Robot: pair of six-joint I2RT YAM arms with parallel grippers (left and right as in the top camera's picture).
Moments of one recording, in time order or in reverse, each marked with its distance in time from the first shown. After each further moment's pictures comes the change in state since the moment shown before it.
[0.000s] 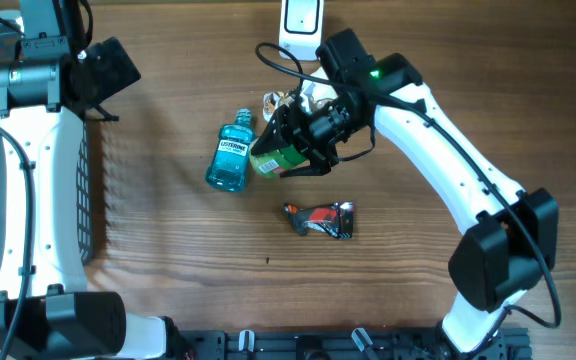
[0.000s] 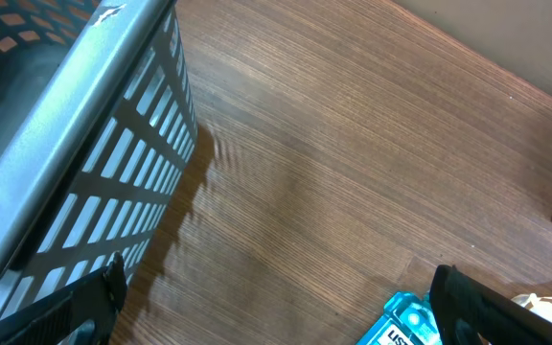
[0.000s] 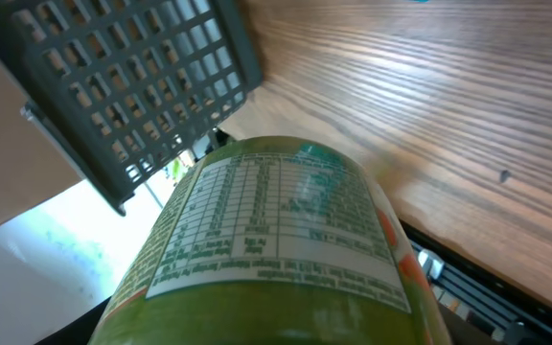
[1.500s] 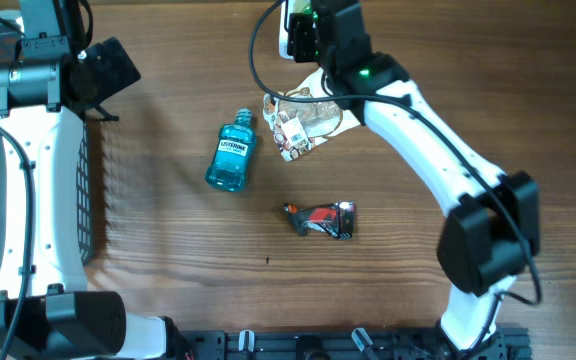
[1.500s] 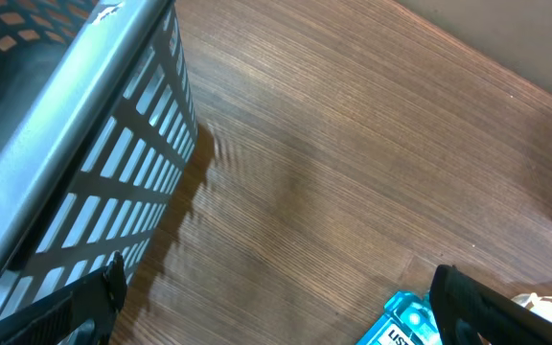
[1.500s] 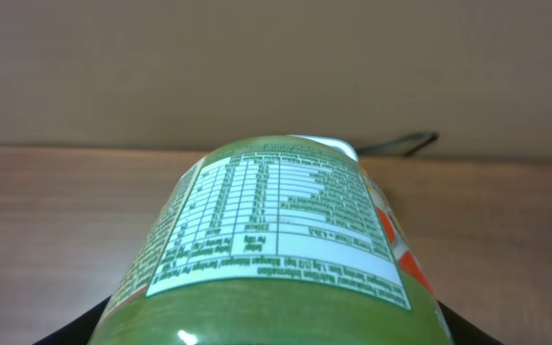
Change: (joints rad) left arm 0.000 0.001 0.000 0.000 0.000 0.000; right arm -0.001 0.101 0.000 0.924 1.220 -0.412
